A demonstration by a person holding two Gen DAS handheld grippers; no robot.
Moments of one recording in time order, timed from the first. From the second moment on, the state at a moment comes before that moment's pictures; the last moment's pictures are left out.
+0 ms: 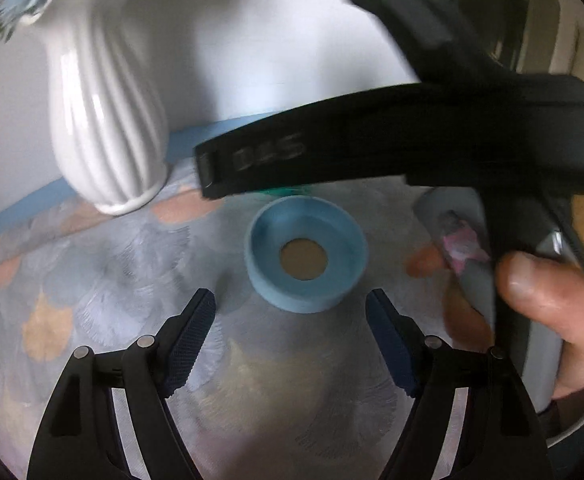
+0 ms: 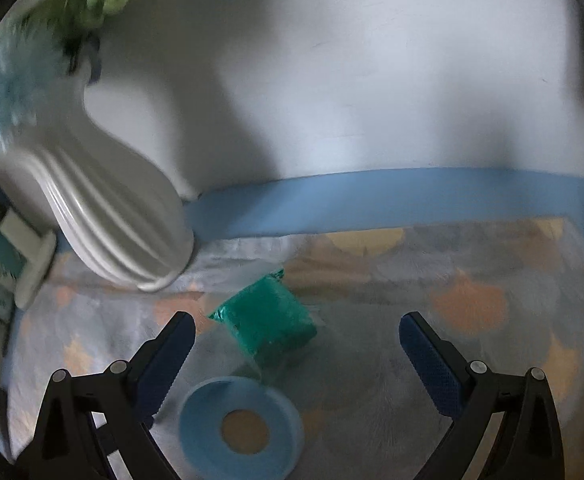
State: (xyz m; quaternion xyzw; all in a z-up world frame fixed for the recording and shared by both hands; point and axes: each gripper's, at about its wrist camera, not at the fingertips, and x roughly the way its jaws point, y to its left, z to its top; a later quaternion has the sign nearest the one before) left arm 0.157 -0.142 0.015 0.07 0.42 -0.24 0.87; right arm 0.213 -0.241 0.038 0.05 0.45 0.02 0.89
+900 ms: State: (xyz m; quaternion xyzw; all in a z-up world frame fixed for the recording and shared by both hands) left arm 0.056 -0.120 0.033 0.05 0.40 -0.20 0.89; right arm 0.127 -0.214 0.057 0.02 0.41 0.04 0.91
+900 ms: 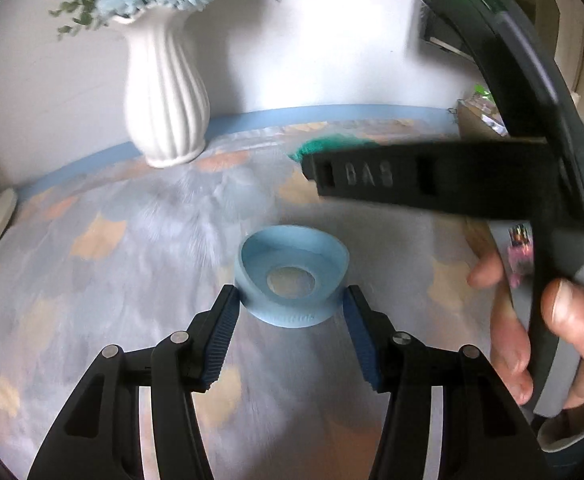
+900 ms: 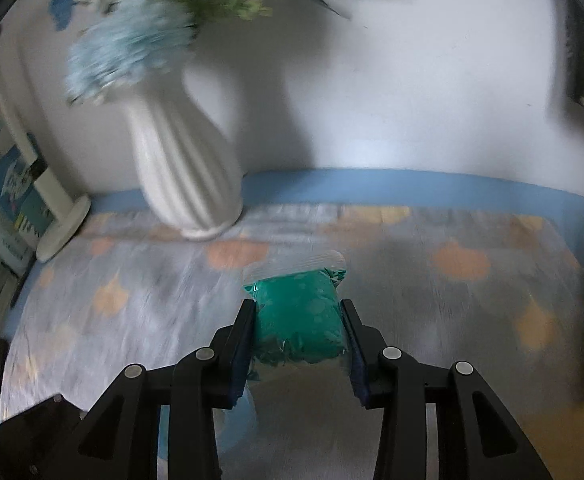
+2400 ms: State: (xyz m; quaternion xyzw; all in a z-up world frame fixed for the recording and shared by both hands) left arm -0.033 -0.173 0.018 0.12 0.44 -0.22 0.86; right arm -0.088 -0.302 0.060 0.08 0.42 0.05 0.90
